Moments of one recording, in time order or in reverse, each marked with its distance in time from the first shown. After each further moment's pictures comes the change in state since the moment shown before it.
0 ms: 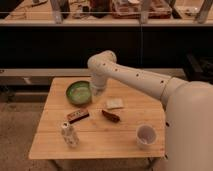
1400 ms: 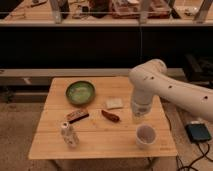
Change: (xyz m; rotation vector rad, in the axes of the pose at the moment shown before) arm 0.101 0.209 -0.079 -0.121 0.138 0.196
